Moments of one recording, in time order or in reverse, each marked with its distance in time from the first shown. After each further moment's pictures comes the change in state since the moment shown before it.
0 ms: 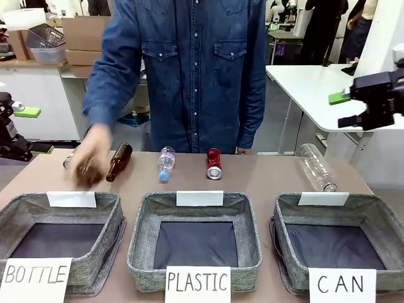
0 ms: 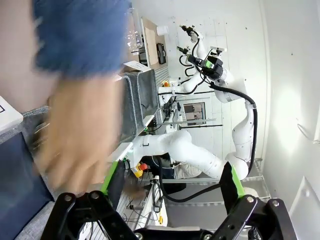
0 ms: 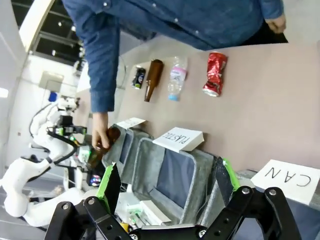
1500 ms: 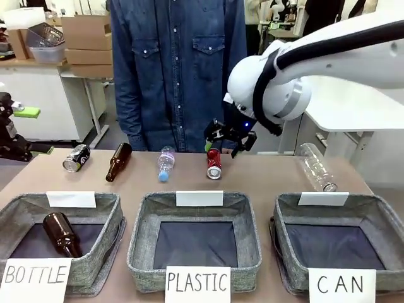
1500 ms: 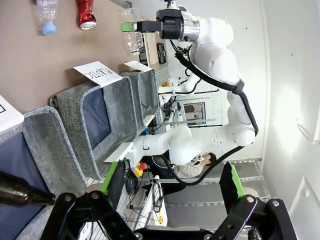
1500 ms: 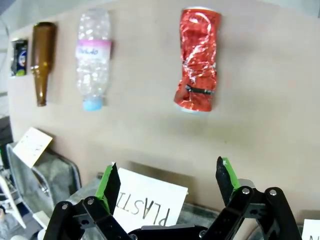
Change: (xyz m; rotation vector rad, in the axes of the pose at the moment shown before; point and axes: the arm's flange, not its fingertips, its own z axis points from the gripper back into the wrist) left arm 0.001 0.002 0.000 0.000 0.001 0.003; right arm 0.044 0.026 -0.353 -0.538 0.402 -0.028
